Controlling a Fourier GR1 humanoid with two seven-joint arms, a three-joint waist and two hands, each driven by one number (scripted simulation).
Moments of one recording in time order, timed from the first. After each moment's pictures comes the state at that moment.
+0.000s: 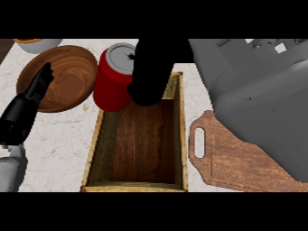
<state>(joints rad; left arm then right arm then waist) -0.20 0.26 0.11 -1.56 -0.15 -0.11 0.00 -1.36 -0.24 0.31 -1.46 0.11 0.48 1.02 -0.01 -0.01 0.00</state>
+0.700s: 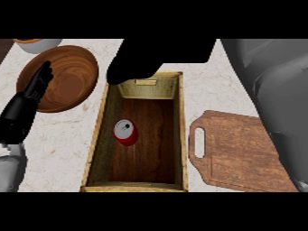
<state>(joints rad) -0.21 0.26 0.12 -1.56 -0.16 -0.11 0.01 -1.36 -0.17 0.12 -1.48 0.10 0.32 1.05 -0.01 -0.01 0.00</state>
